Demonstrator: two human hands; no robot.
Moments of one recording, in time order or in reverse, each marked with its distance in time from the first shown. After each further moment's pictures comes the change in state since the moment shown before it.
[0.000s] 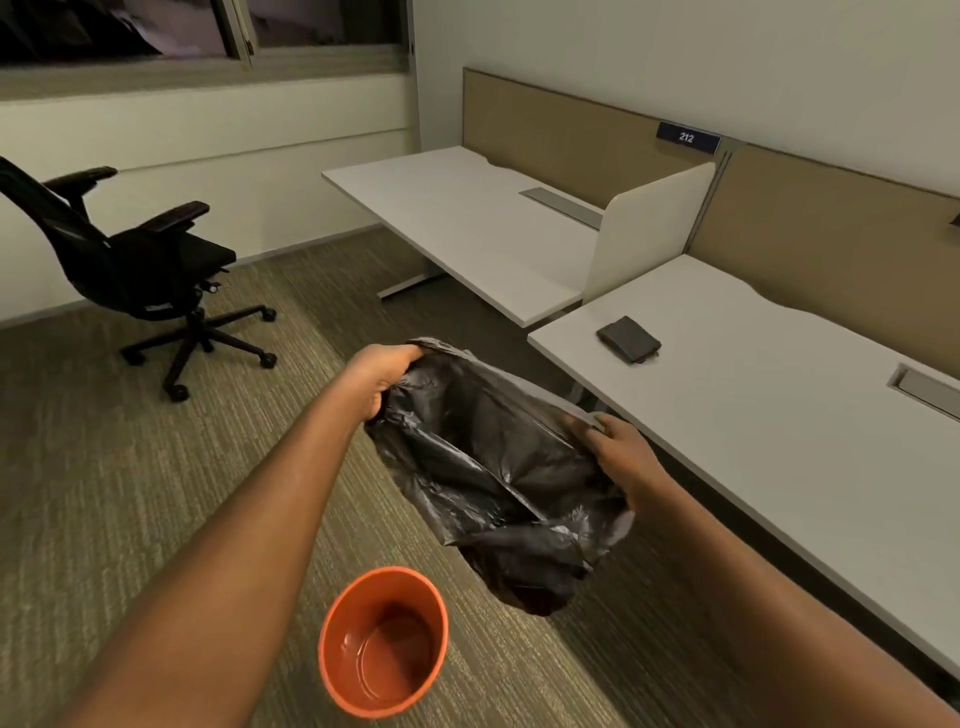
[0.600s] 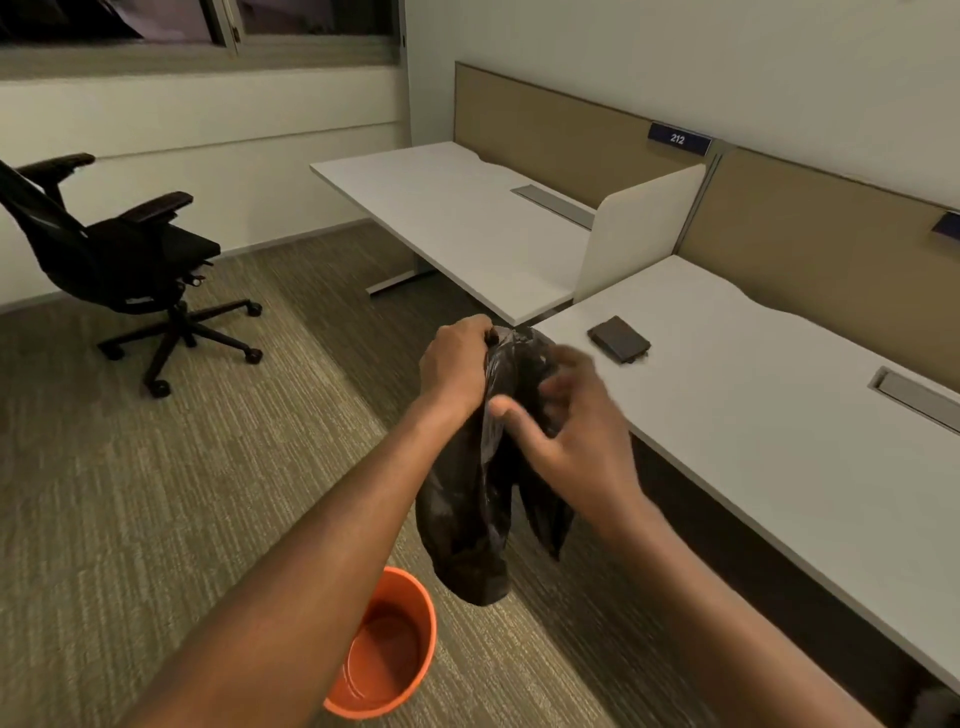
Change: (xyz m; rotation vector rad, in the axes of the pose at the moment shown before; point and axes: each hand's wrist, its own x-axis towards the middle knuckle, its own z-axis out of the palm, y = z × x) left_hand -0.034 0.012 0.081 0.659 0.318 0.842; right_hand -0.075 -0.077 0.036 -0.298 0.349 -0.569
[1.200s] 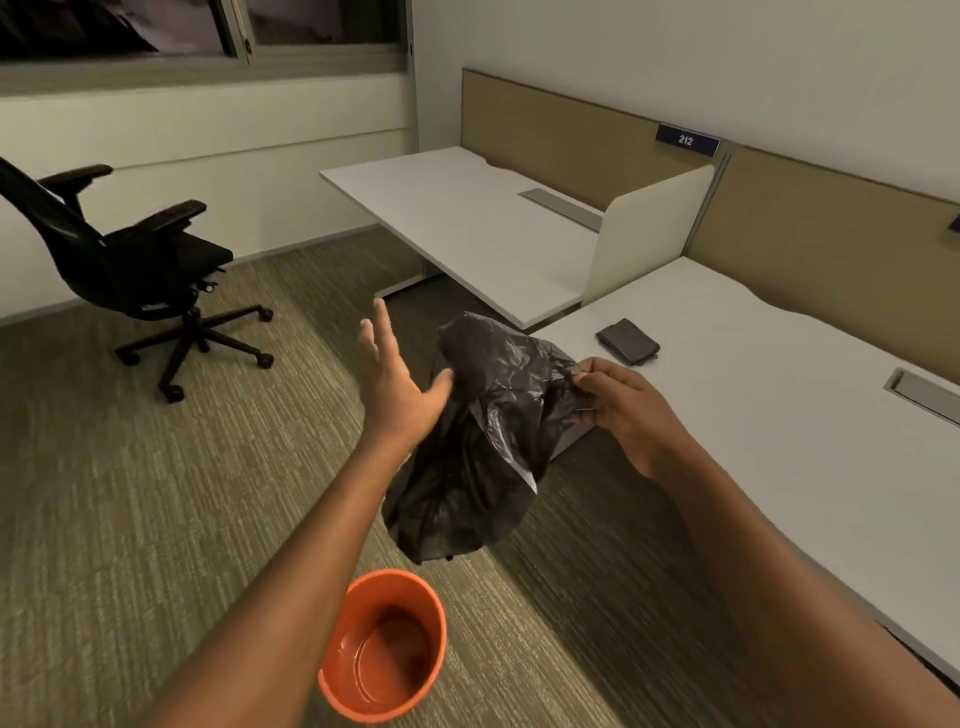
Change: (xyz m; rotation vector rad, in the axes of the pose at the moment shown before) left_hand -0.035 -0.066 -0.020 -0.329 0.091 -0.218; right_hand 0.054 0.050 -0.024 0.689 -0.408 0.338
